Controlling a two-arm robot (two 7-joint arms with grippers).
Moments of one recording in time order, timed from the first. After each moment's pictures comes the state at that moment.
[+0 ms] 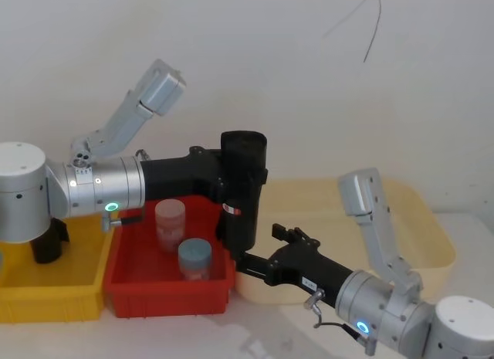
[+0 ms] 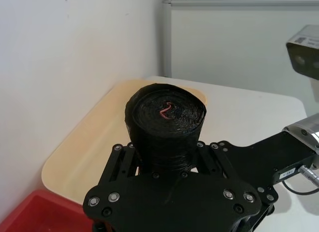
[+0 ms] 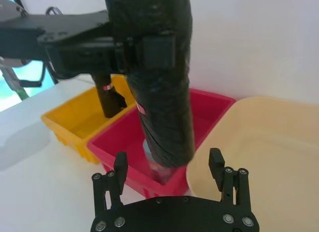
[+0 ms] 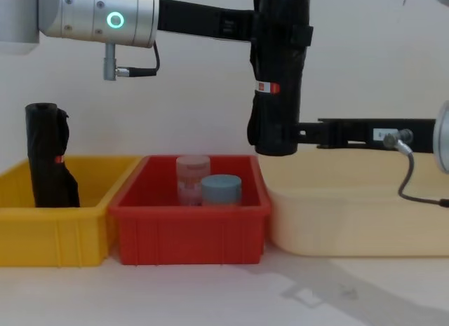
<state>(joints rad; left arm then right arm) -0.89 0.29 0.60 -1.20 -0.52 0.29 -0.87 0.29 0.30 -0.34 -1.67 0.43 0.39 0.34</state>
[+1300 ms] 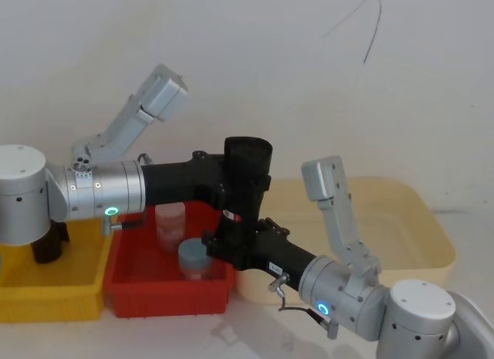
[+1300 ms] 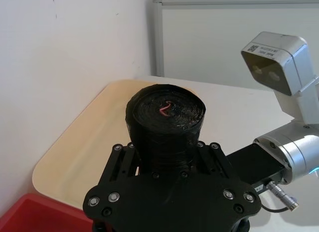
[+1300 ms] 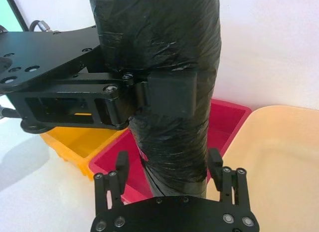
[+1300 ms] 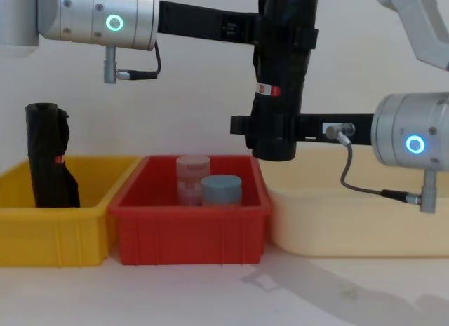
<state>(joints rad) -0.89 0.30 0.61 -1.20 -0.52 0.28 -0.90 0.38 0.22 -0.40 -1.55 0.44 0.38 0.28</state>
